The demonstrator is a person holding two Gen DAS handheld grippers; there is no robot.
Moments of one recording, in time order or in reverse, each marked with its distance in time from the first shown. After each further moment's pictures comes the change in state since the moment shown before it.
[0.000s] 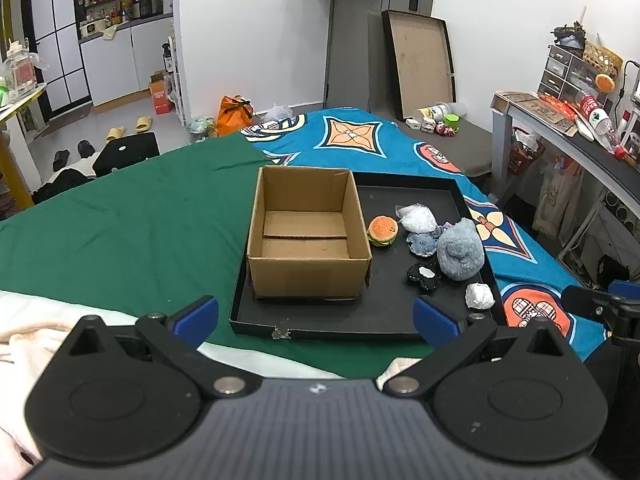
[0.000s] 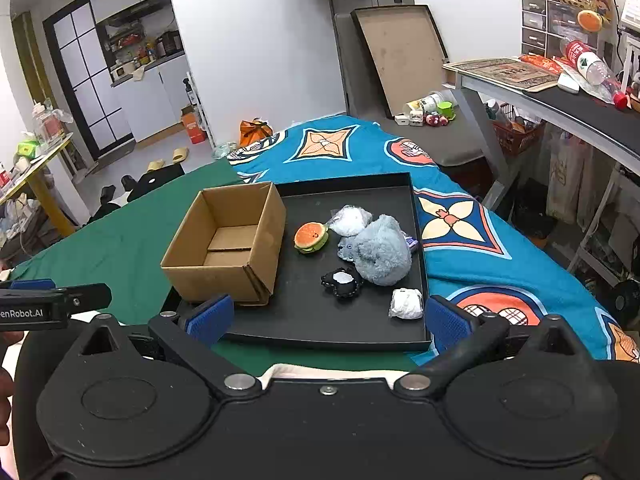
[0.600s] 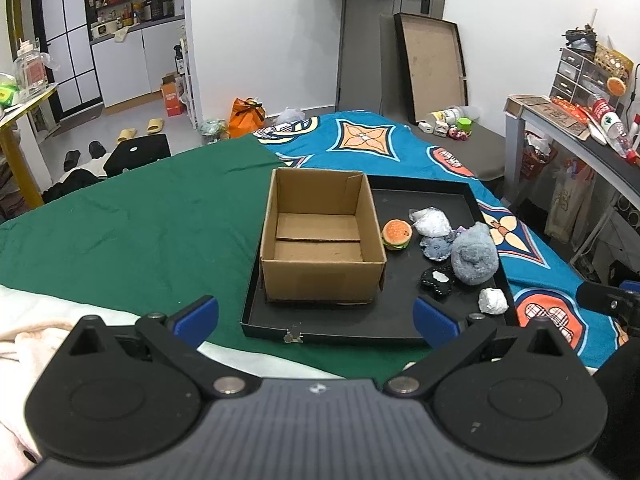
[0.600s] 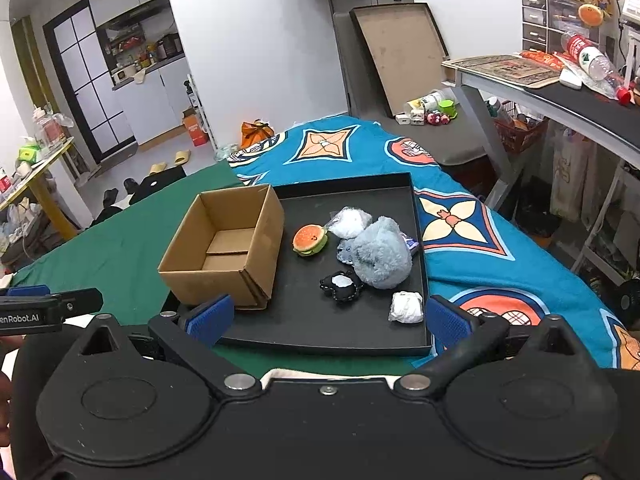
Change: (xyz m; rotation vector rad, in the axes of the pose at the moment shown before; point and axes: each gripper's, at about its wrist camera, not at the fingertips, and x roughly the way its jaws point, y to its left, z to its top) left arm 0.007 0.007 -0.002 -0.012 -0.009 0.036; right arm 0.010 -0.008 0.003 0.009 -0.003 0.014
